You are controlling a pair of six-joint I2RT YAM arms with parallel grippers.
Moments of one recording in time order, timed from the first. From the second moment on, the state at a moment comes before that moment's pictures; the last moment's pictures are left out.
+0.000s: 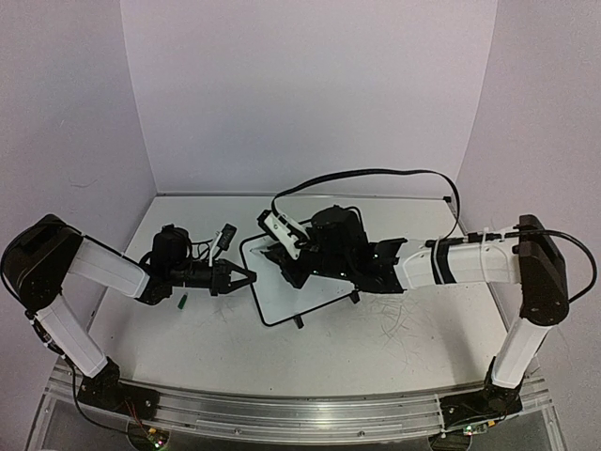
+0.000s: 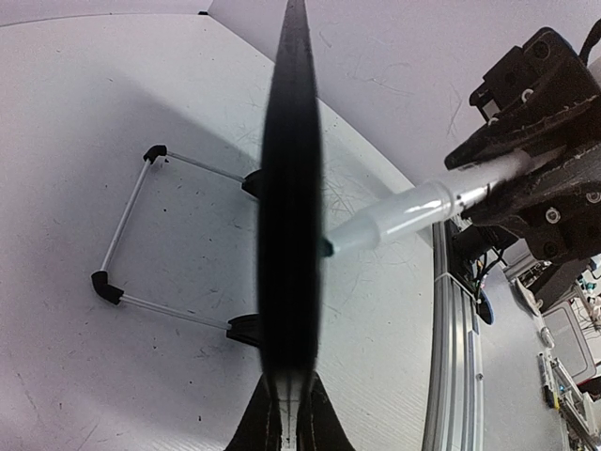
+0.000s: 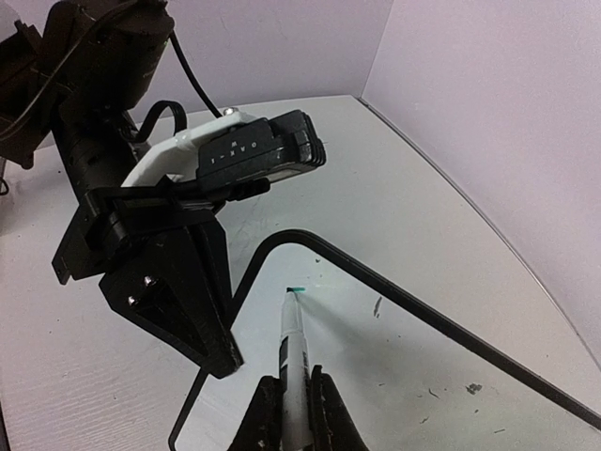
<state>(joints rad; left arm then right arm) -0.53 1.61 0.57 0.68 0.81 -0.32 1.03 1.80 1.24 0.19 0.05 -0.20</state>
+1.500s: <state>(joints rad) -0.53 1.60 0.56 0.68 0.80 -0.31 1.06 1.80 1.20 0.18 0.05 -0.15</state>
